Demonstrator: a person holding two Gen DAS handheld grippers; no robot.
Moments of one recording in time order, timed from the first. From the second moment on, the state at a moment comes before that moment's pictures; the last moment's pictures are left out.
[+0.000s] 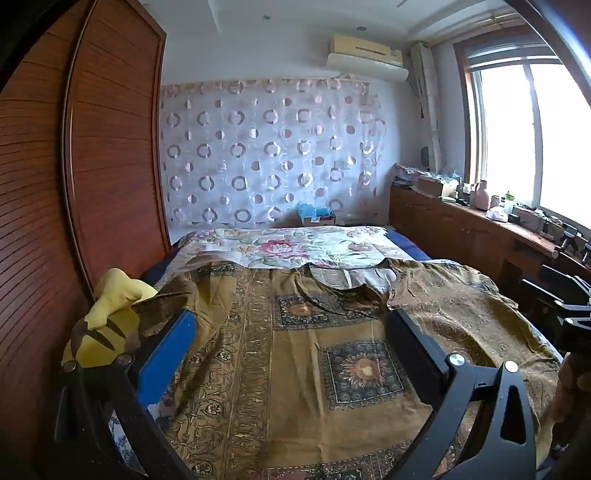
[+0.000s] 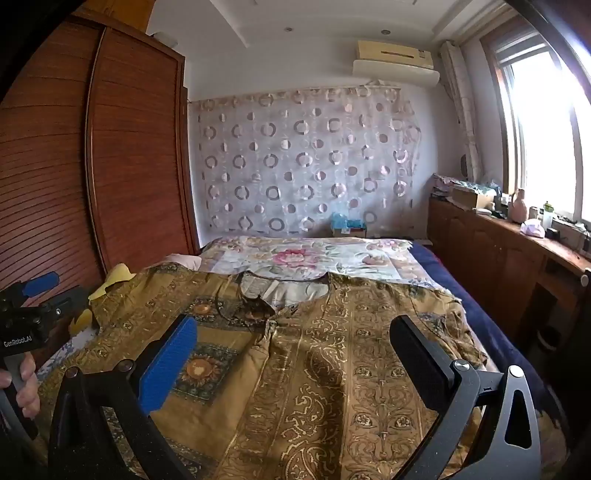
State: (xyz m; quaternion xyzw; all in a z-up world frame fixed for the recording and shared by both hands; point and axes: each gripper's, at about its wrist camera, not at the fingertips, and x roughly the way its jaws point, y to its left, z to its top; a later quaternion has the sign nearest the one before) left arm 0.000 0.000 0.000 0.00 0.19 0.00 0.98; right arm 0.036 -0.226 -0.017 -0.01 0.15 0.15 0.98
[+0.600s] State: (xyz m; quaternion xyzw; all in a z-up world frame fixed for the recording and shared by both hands) left arm 0.000 0.000 0.000 0.00 0.18 0.00 0.98; right arm 0.036 -0.223 -0.018 -0.01 0.14 0.15 0.98
